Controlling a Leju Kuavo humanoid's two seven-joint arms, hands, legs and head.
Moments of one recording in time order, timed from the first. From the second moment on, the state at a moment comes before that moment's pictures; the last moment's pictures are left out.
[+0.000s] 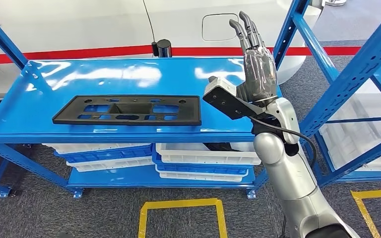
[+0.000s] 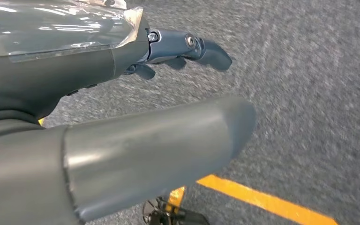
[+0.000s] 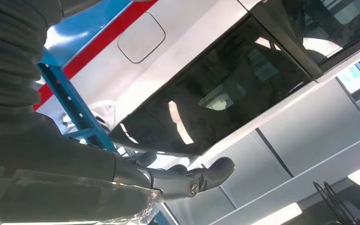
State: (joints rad) left arm -0.18 -0.17 0.82 -0.21 -0.82 0.31 -0.28; right arm -0.56 -0.12 0.38 -1.34 0.78 -0.11 -0.03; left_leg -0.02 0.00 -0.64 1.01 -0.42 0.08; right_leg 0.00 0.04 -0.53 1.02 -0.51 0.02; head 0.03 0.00
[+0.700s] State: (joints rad) left arm -0.16 -0.17 0.81 -0.21 -0.83 0.30 -0.29; right arm -0.55 -0.14 0.37 -1.34 0.76 -0.10 -0.03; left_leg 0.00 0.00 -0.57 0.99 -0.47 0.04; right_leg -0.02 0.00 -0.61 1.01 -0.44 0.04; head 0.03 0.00
